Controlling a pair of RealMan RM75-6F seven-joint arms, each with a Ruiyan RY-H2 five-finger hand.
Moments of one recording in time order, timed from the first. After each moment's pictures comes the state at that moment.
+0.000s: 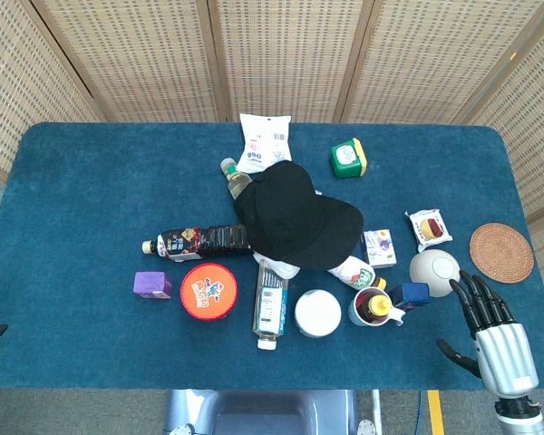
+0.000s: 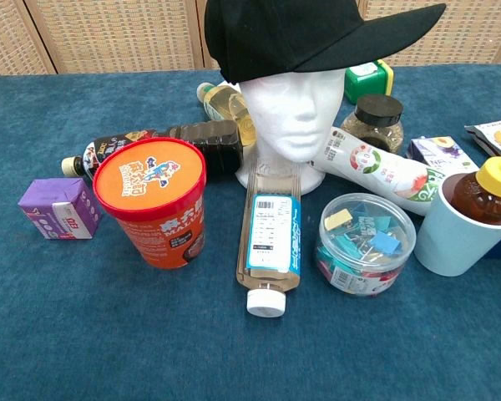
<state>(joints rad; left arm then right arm) -0.02 -0.81 0.01 -1.73 1.61 1.58 -0.41 0.00 -1.25 0.04 -1.57 -1.81 1.73 -0.09</state>
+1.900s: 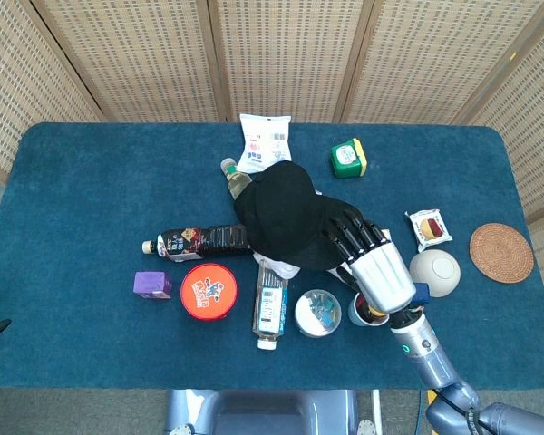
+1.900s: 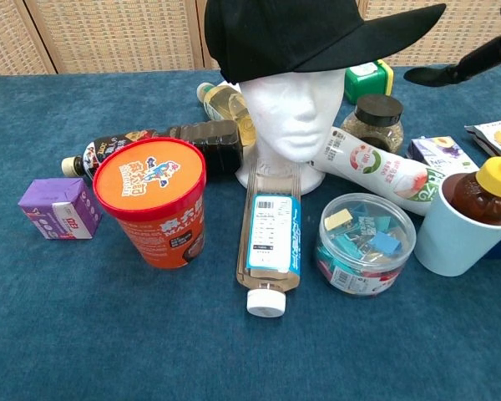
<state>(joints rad) -0.05 -0.79 0.00 -1.75 1.57 1.51 -0.42 0.47 -1.49 0.24 -1.54 -1.79 1.44 -0.41</state>
